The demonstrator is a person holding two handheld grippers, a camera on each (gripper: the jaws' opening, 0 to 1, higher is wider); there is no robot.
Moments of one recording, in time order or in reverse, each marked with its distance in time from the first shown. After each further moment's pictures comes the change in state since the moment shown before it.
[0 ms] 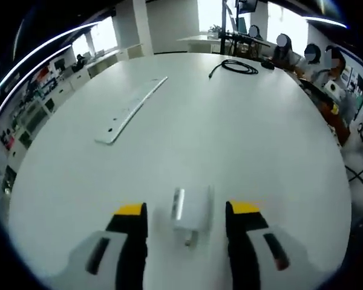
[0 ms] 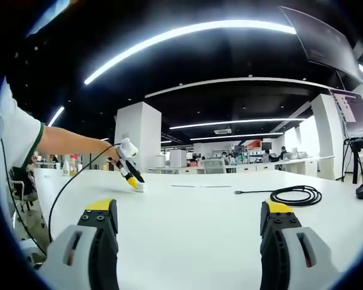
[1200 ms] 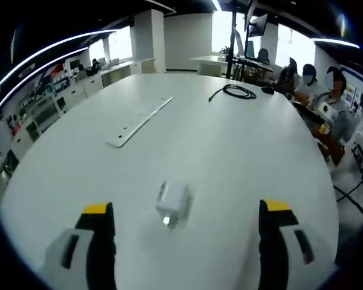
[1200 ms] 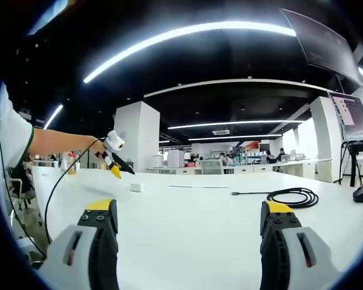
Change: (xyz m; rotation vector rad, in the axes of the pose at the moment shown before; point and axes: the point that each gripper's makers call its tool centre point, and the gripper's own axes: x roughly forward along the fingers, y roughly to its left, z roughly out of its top) left arm -0.041 -0.018 0.003 -0.073 -0.132 0.011; right arm -0.002 -0.007 0.000 -0.017 0.003 -0.016
